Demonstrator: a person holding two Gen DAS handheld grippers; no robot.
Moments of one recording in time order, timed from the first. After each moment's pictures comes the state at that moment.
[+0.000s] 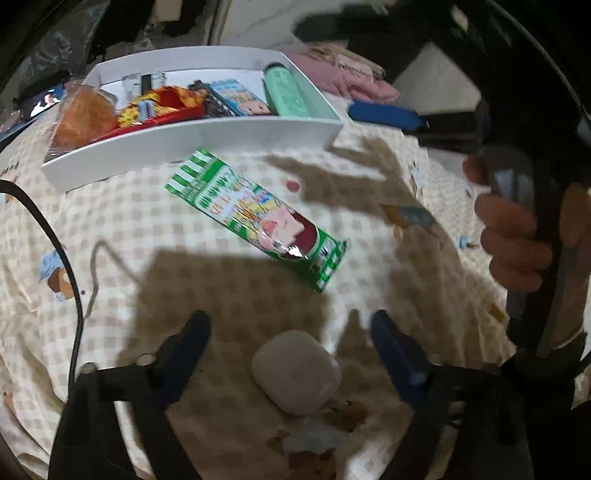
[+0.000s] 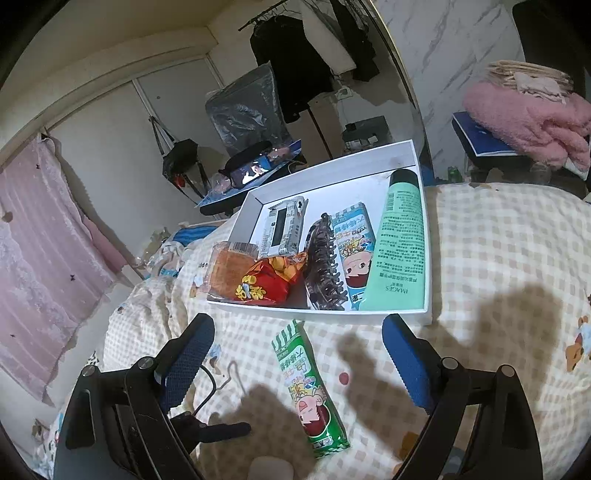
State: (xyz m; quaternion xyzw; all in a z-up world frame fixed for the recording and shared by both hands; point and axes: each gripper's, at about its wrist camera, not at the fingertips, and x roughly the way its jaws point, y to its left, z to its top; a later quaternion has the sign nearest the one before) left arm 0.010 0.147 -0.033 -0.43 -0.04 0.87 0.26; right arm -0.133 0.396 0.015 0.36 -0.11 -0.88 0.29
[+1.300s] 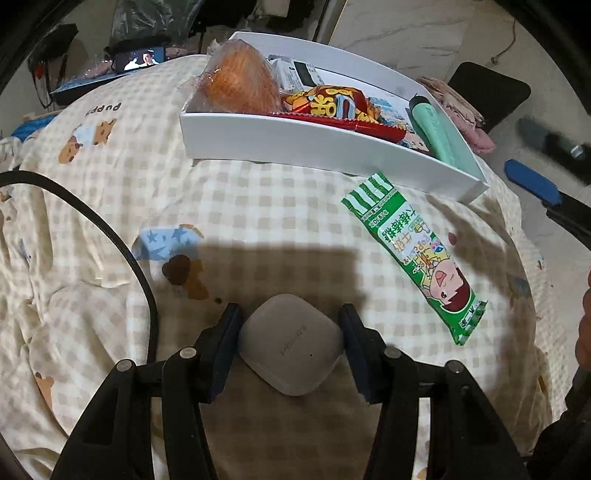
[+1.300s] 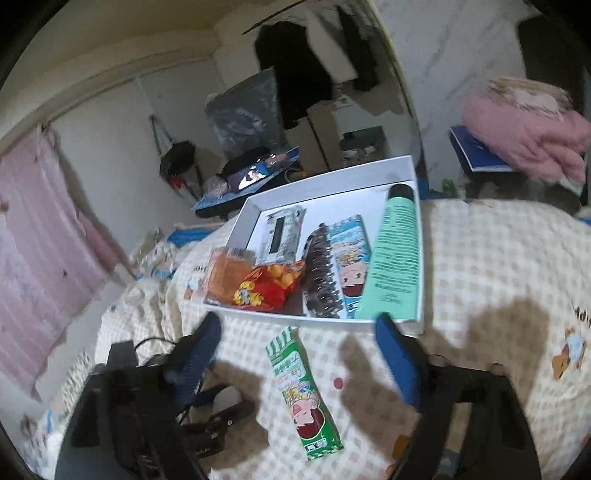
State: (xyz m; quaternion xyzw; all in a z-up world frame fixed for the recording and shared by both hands) left arm -0.029 0.091 -0.053 -0.44 -0.11 0.89 0.10; right arm -0.126 0.385 0.022 0.35 -0.06 -0.89 0.28
